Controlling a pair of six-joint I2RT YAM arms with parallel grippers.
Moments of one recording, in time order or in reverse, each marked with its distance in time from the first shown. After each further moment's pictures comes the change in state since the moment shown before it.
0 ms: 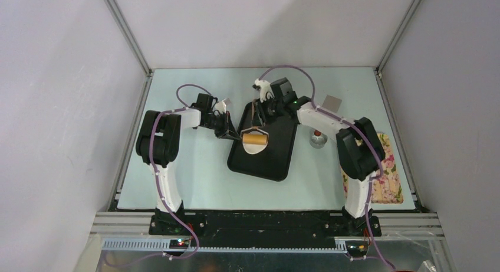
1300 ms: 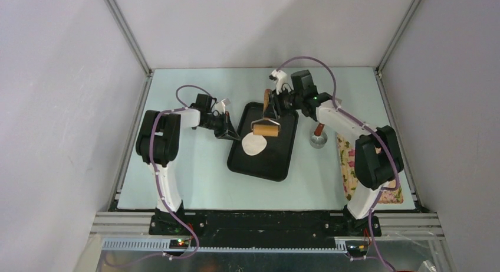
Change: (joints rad) left arm 0.010 0.007 0.000 -0.004 0.025 0.001; right arm -0.085 -0.130 -0.092 -0.013 -0.143 -0.098
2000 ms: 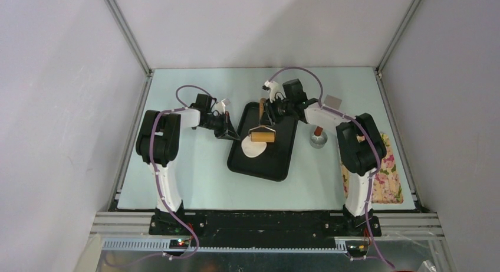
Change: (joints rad) left arm 0.001 0.002 0.000 0.000 0.006 0.000; right arm -0.008 0.214 0.032 0.130 0.005 -0.049
